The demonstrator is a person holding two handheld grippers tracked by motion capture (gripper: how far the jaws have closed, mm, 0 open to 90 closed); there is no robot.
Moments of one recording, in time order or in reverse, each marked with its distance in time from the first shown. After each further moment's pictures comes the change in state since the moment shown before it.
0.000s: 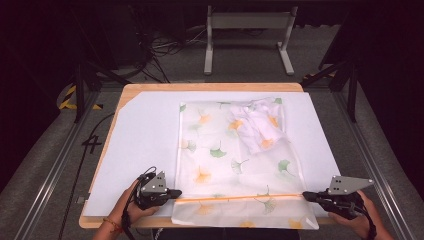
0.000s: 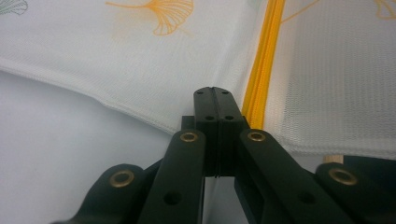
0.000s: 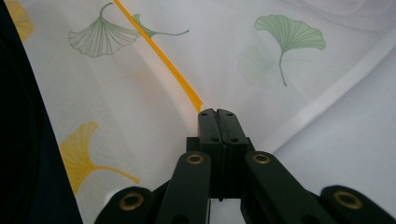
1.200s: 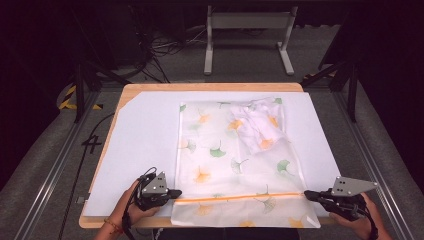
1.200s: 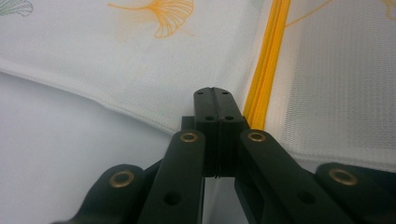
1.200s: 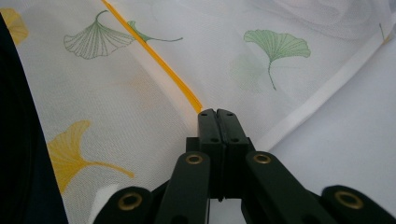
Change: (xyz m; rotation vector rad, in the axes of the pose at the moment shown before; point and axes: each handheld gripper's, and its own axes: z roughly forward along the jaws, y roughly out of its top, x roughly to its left) left arm -0.004 0.002 0.000 0.005 0.029 -0.010; right arm 0.003 -0.003 -0.005 -0.045 -0.035 0.008
